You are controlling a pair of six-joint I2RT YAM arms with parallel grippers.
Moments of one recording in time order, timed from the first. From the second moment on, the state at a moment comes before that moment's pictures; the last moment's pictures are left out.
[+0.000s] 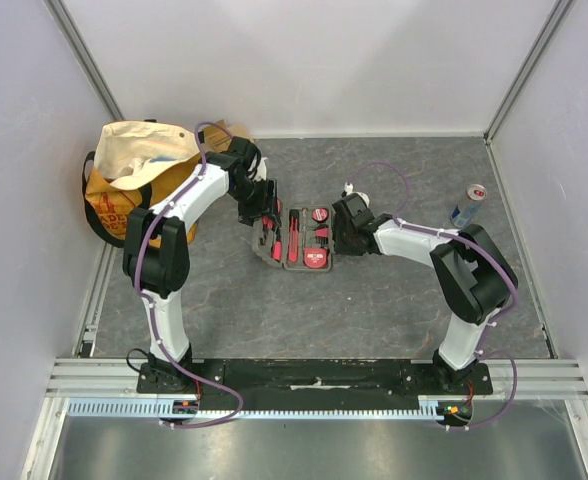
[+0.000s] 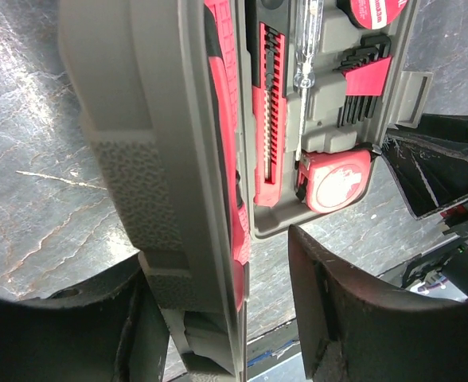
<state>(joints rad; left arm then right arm) -0.34 1.97 1.64 -0.91 0.35 -0.32 0.59 1.79 1.05 -0.24 0.12 0.58</state>
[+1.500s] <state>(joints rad) -0.45 1.95 1.48 -0.73 0.32 -0.46 0.55 1.69 1.12 -0.35 0.14 0.63</state>
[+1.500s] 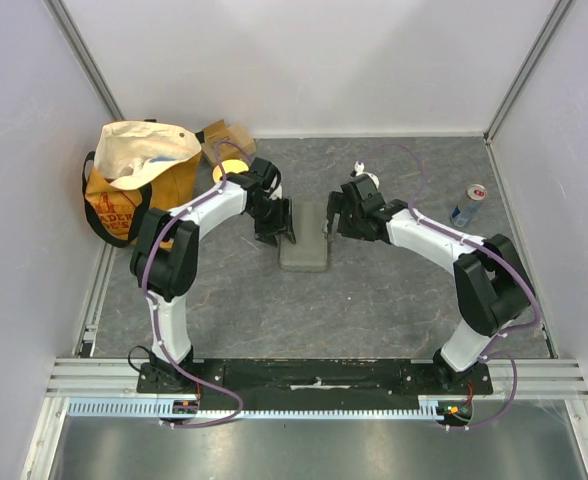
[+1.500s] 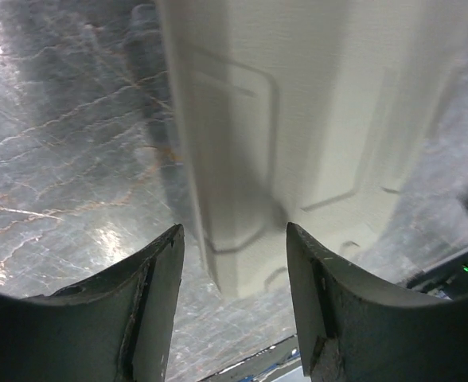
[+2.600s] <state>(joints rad) -0.45 1.99 1.46 -0.71 0.35 -0.48 0.53 1.90 1.31 -0.34 -0.07 0.63</state>
